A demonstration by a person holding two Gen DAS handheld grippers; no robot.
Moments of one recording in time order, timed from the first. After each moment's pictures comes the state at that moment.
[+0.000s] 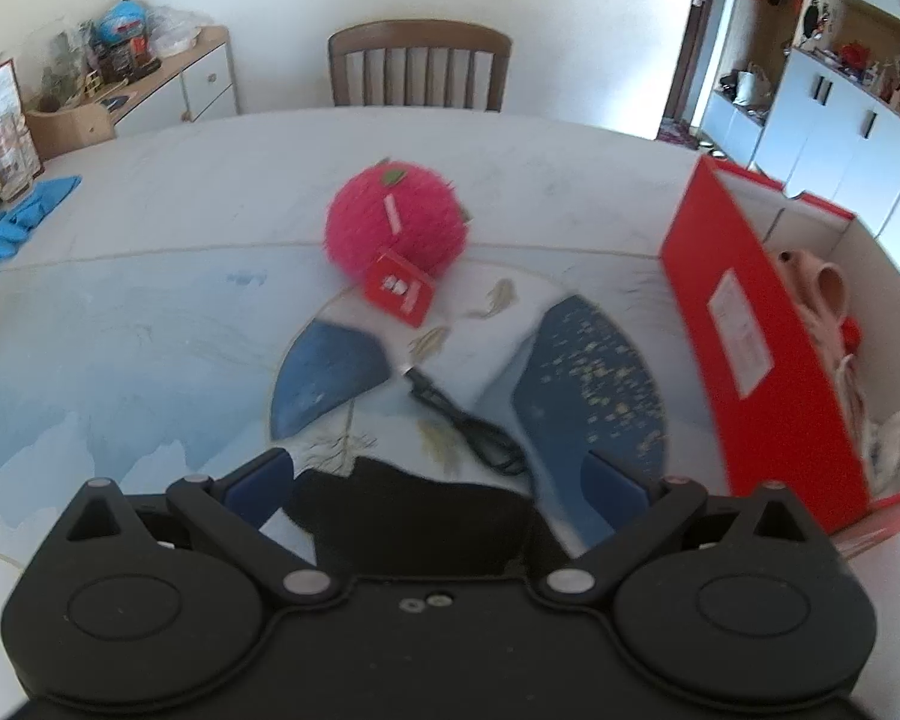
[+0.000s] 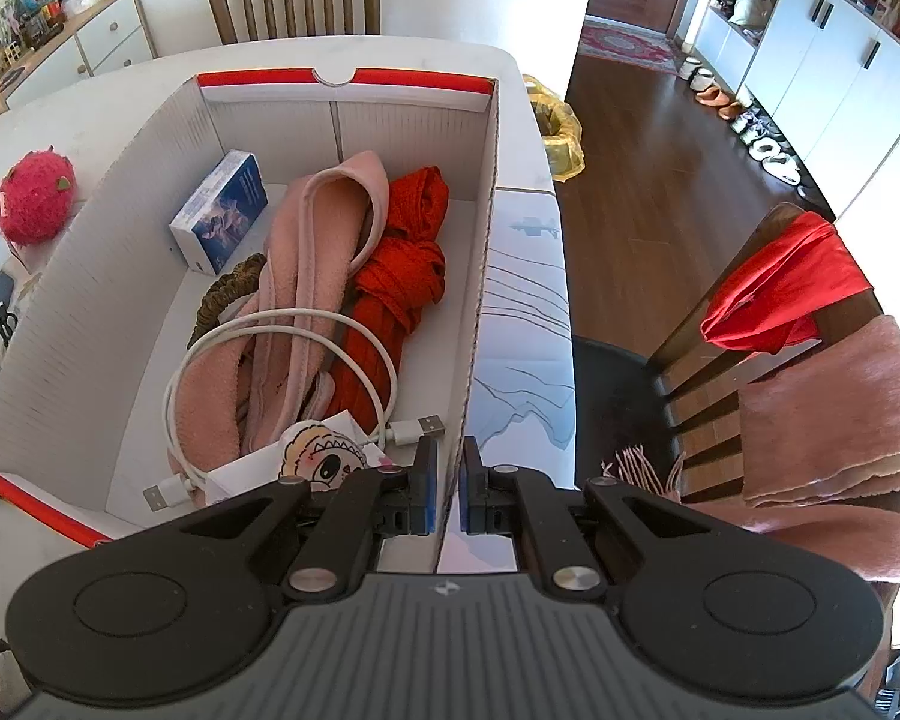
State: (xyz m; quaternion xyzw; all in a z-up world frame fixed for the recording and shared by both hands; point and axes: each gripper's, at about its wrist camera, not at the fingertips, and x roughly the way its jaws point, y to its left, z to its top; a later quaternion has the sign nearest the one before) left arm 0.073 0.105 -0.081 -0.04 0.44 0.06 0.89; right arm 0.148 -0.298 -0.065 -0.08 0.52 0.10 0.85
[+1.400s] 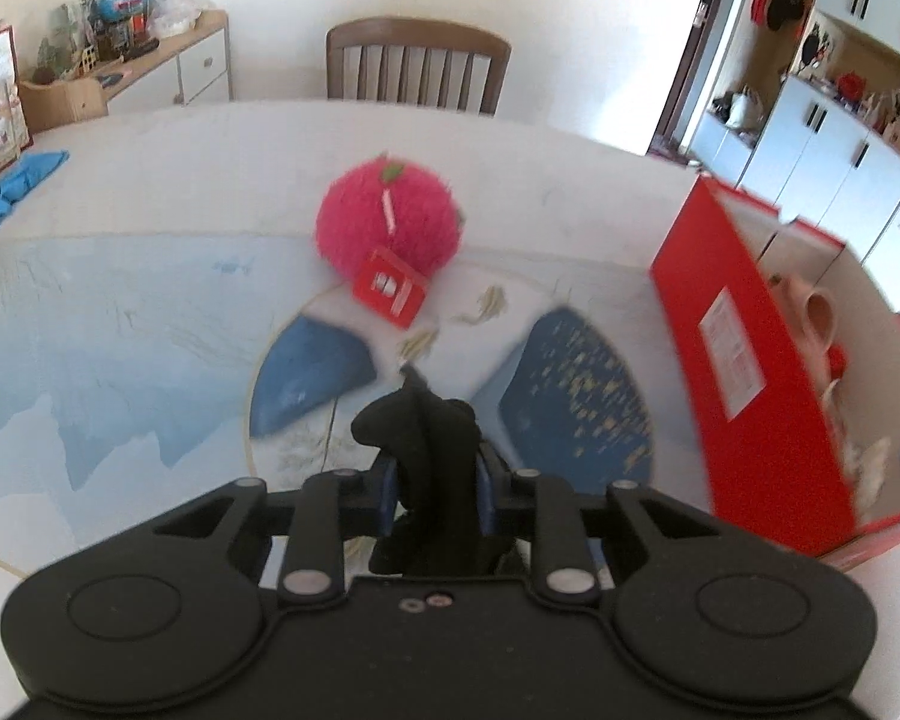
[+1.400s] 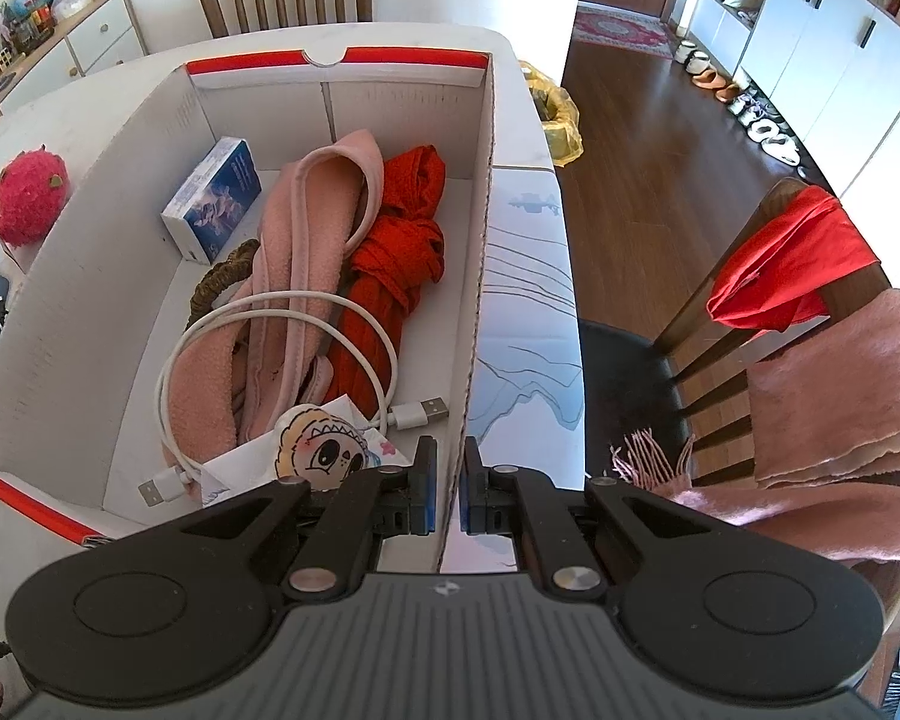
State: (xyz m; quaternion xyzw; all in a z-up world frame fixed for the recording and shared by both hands) left arm 0.076 0.111 -0.072 -0.08 0.43 0.04 0.90; right arm 0.149 -0.299 -0.076 -0.07 0.53 0.09 0.84
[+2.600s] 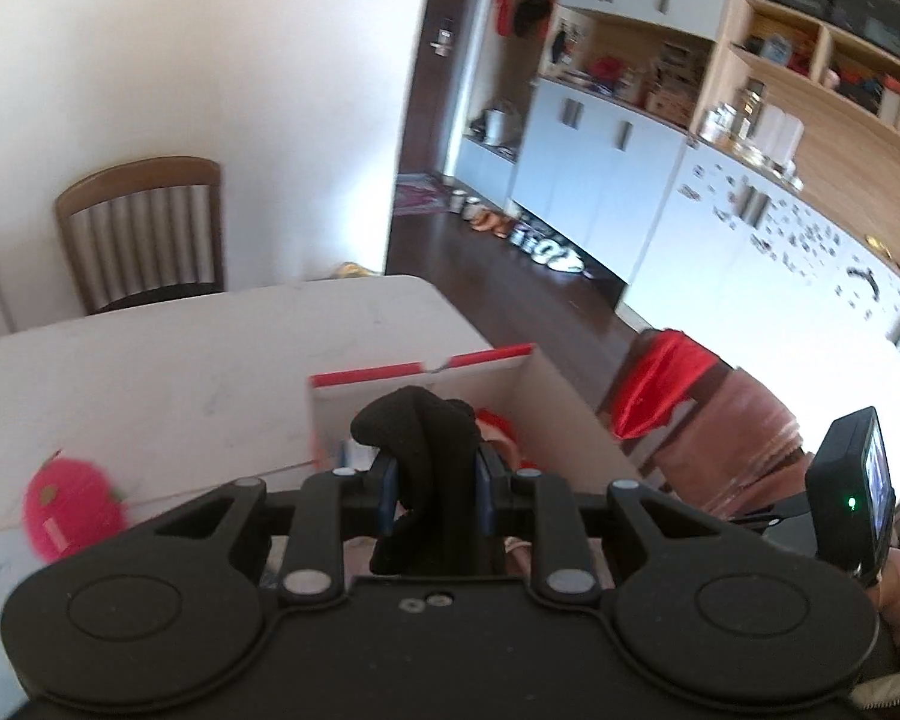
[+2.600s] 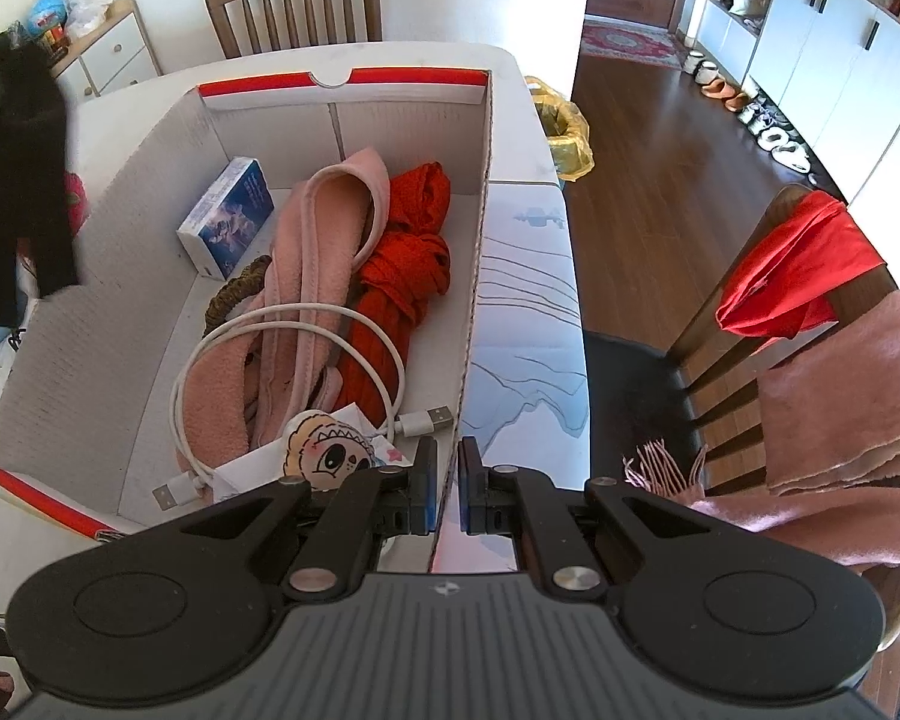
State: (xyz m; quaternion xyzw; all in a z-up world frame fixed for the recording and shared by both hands) left arm 0.150 -0.055 0.037 0.00 0.36 -0.19 0.91; right arm 0.144 -0.307 -0.070 -0.05 0.51 0.11 0.85
